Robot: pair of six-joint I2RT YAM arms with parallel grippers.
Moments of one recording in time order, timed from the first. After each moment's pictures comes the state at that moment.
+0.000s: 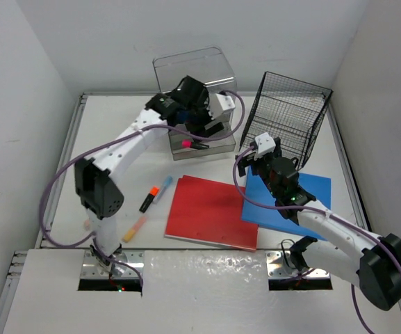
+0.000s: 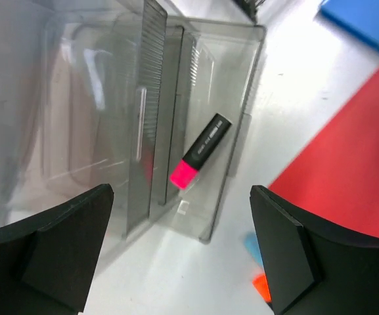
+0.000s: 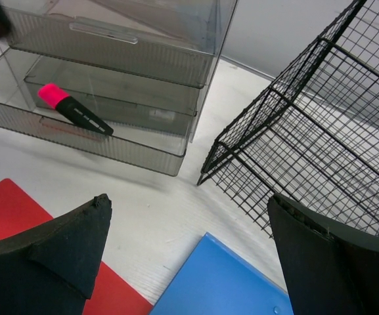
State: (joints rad) left arm -0.62 1.89 1.93 -0.87 0.09 0.58; right arm 0.55 1.01 0.43 0.45 0.20 -0.18
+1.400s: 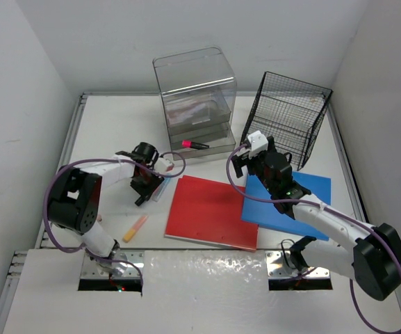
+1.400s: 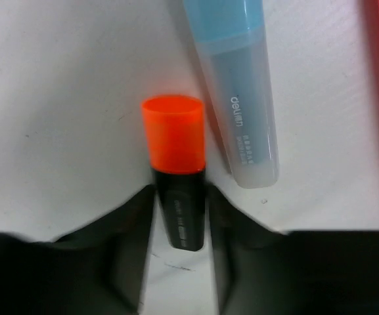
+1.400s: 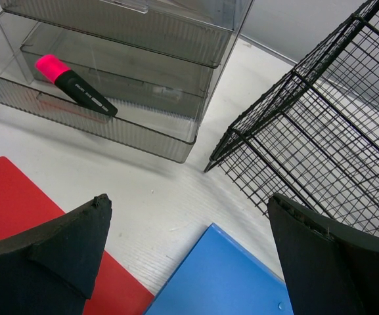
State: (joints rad) left arm -0.31 1.62 0.85 -0.63 0.06 0.39; right arm 0.55 1.10 0.48 0.39 0.18 -0.19
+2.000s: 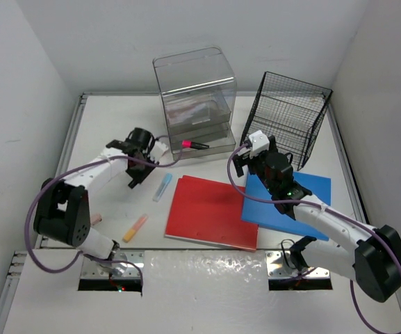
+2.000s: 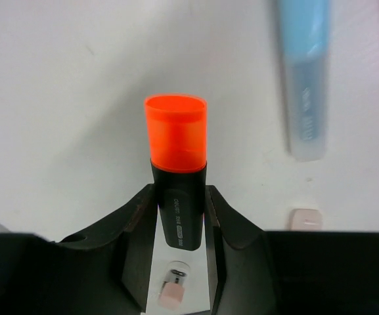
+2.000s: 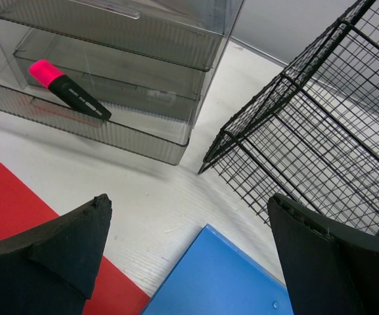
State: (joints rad) left arm -0.30 1.50 0.95 -0.72 -0.09 0.41; right arm 0.55 1.08 0.48 0.39 0.19 -0.19
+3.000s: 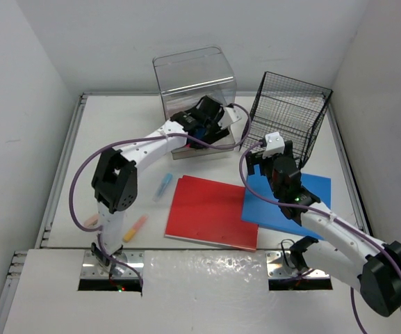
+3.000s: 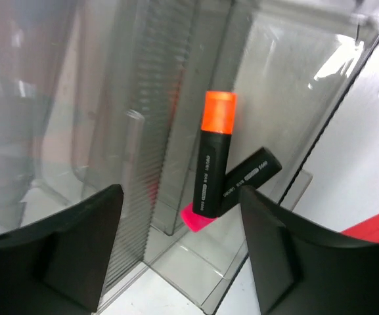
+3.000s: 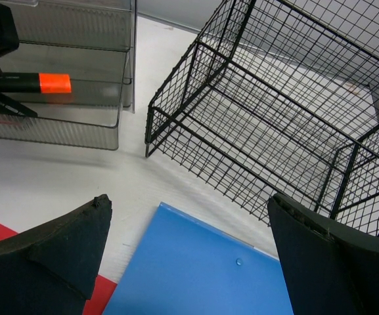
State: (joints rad) left arm -0.67 2.00 1.74 -0.55 -0.23 0.55; right arm 0.51 0.96 0.44 0.32 0.39 -0.13
